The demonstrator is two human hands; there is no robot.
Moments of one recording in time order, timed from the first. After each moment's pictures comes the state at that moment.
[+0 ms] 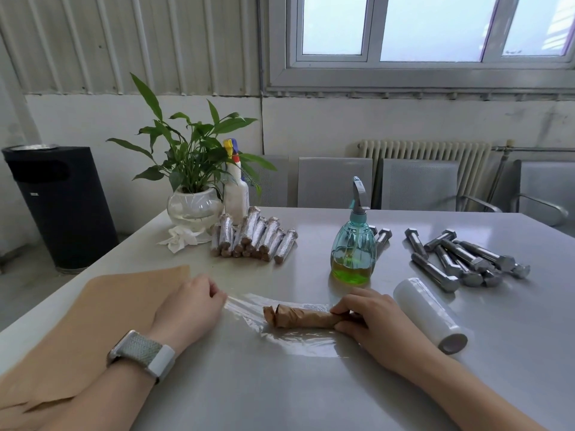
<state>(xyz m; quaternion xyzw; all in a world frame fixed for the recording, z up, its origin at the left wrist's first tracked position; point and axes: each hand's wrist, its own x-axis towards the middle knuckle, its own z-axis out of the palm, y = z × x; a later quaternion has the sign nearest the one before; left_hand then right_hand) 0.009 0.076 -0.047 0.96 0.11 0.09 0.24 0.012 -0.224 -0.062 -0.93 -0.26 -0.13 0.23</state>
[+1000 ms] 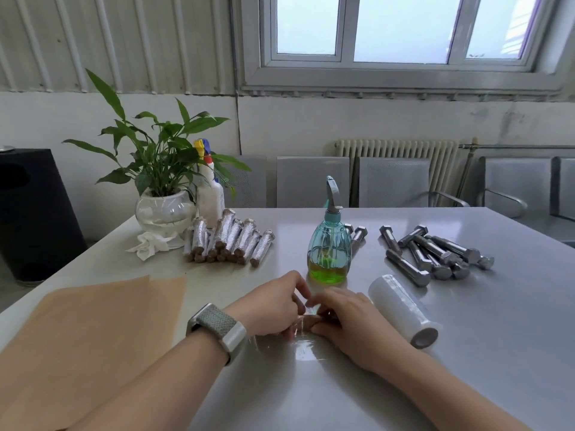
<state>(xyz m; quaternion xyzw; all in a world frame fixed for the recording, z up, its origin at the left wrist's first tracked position) 0.039 -0.044 -0.035 0.90 -0.14 -0.13 0.39 0.013 -0.225 -0.062 -0.93 -0.26 -0.13 0.22</state>
